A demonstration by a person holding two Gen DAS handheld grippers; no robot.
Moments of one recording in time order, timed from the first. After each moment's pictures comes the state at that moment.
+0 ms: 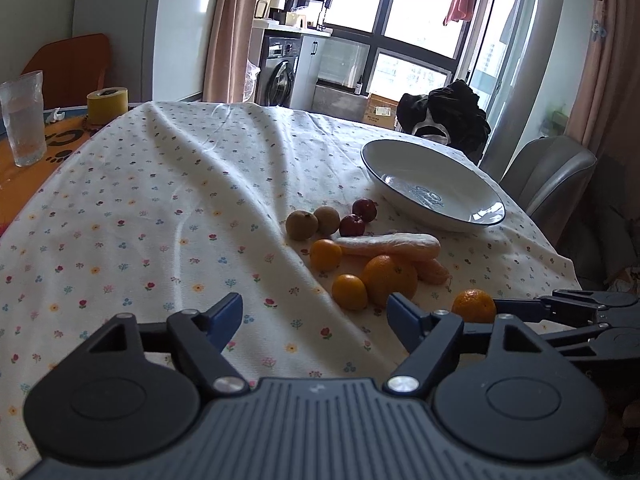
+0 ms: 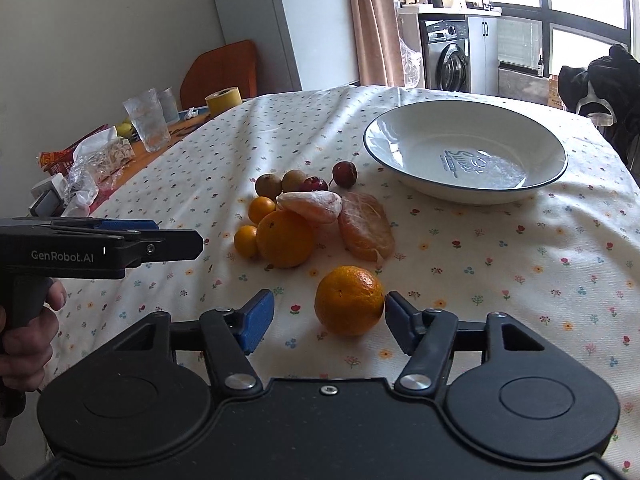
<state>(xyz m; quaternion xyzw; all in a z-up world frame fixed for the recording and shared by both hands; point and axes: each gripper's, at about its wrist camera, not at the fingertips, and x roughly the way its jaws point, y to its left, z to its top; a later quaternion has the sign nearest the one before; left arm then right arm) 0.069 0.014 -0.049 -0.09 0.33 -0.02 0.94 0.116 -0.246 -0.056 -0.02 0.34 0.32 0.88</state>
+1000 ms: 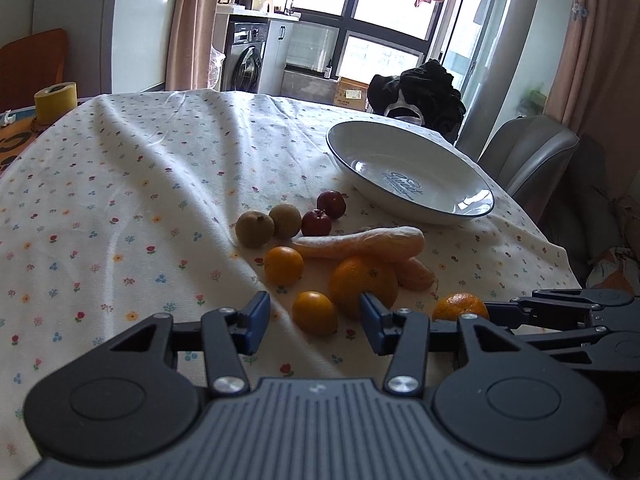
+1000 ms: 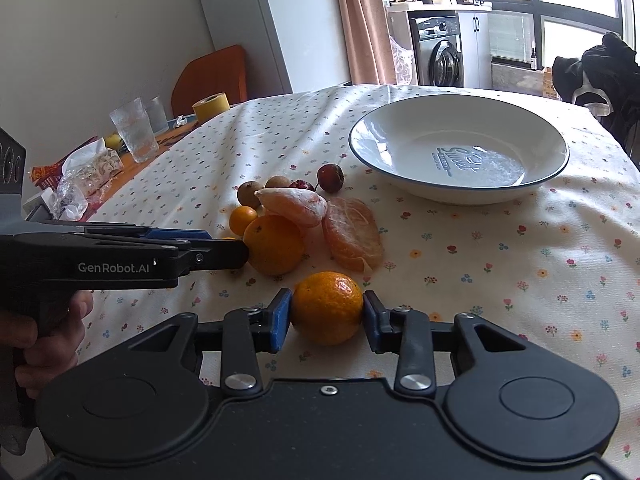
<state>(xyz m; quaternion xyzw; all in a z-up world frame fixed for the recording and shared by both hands) 0.111 -0.003 -0.065 -0.08 0.34 -0.07 0.93 0.133 -0.247 -0.063 0.00 0.34 0.31 0.89</state>
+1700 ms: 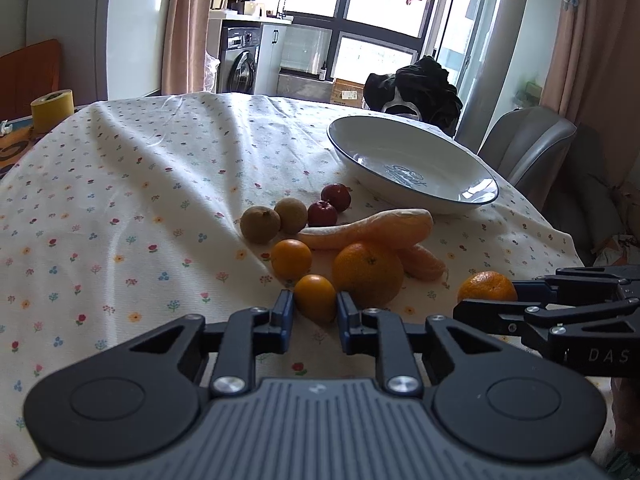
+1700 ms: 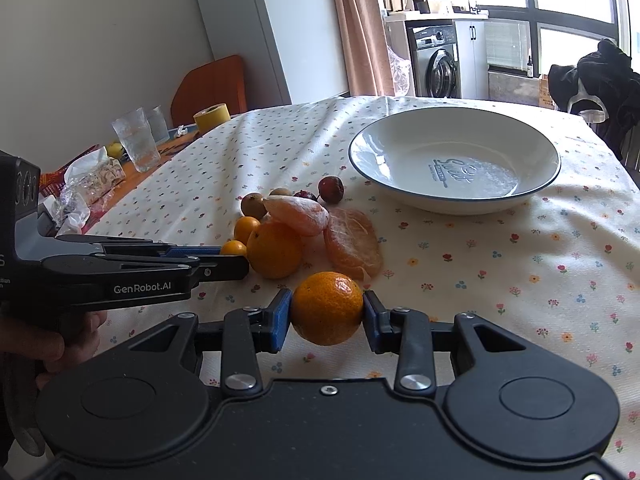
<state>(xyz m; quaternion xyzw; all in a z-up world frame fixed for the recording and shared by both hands) 0.109 0.000 -0.072 -0.06 0.33 -0.08 0.94 0.127 -0.250 -0.056 0.01 0.33 0.31 0.89</state>
